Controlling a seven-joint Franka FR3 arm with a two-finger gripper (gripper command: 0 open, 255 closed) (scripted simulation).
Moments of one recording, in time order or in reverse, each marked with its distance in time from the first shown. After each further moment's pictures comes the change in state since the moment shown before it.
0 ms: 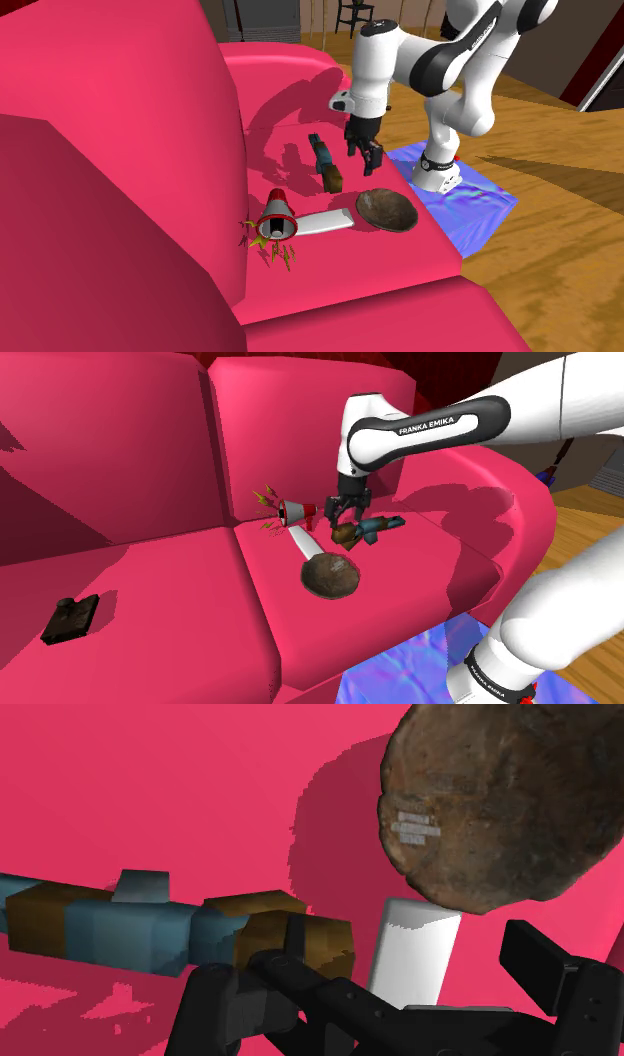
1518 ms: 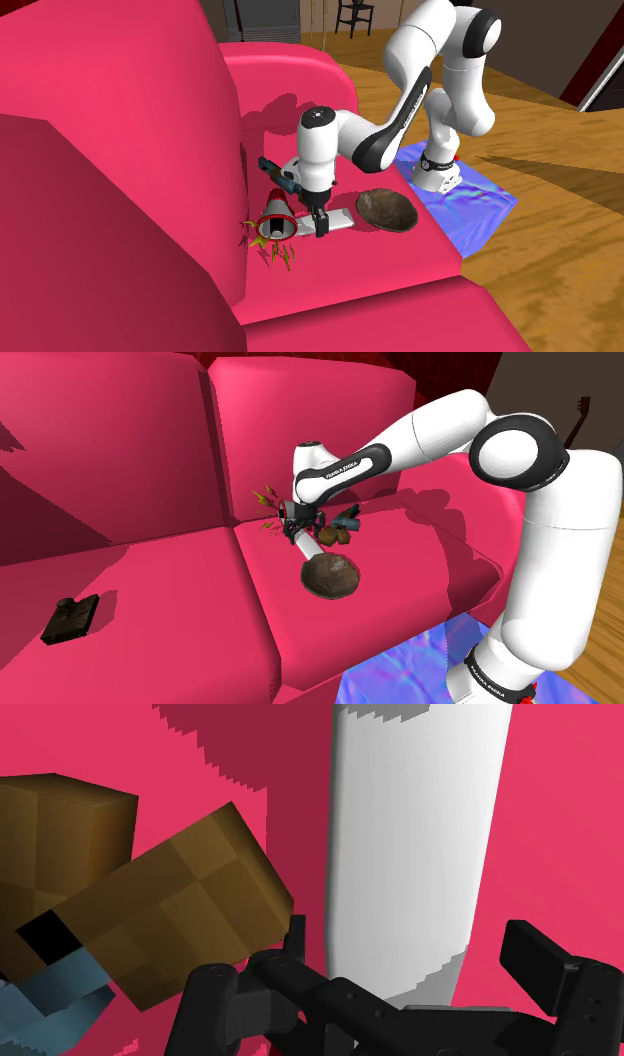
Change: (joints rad) arm 0.024 0.584 0.015 0.347 -0.139 0.244 0.225
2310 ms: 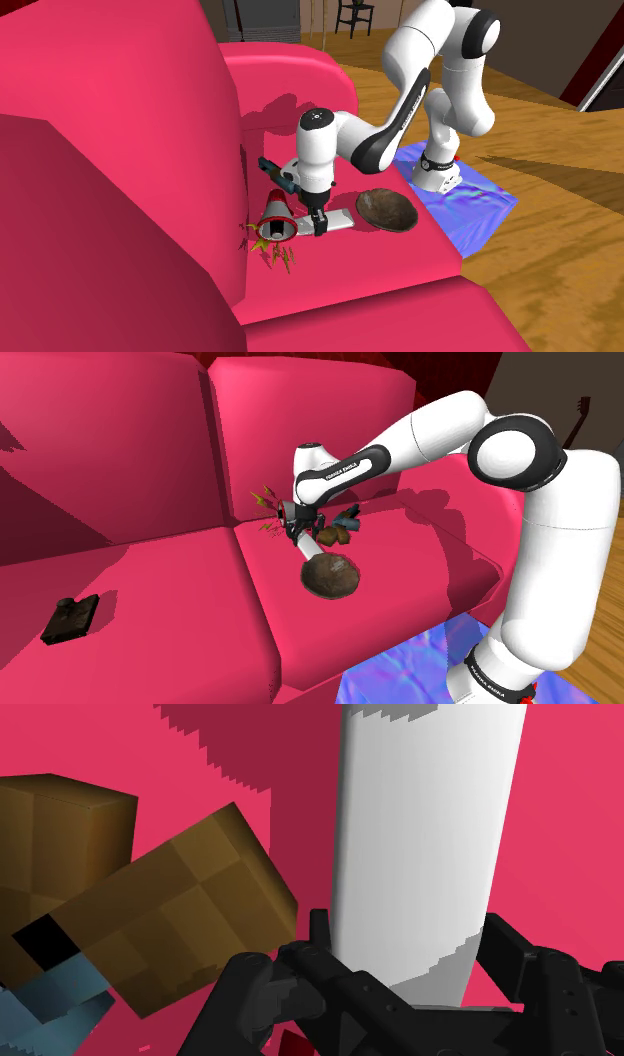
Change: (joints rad) arm -0.002 0.007 -0.002 -0.001 -0.001 0.004 -0.001
